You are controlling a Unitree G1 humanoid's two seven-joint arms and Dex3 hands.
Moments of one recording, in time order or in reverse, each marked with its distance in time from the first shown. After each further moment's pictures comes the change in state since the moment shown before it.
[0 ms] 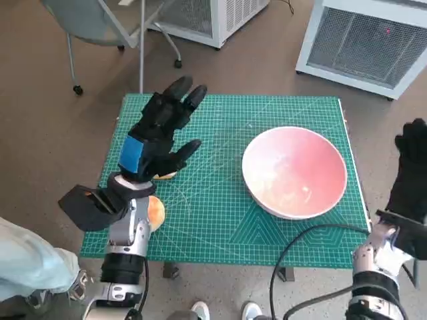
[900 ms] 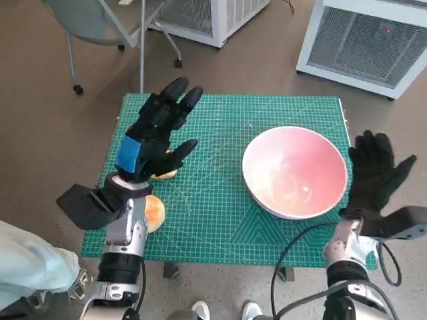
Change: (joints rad) left arm 0.011 0.030 0.006 0.006 0.000 0.000 0.002; right arm -0.107 0.090 -0.010 0.222 -0.004 0.096 -0.033
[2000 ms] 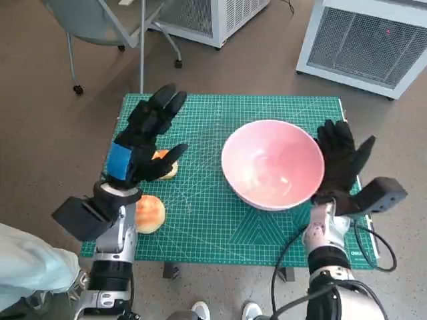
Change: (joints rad) left arm 0.058 0.044 0.003 -0.046 0.103 -0.051 0.103; right arm -0.114 0.075 0.010 0.040 -0.030 0.152 -0.045
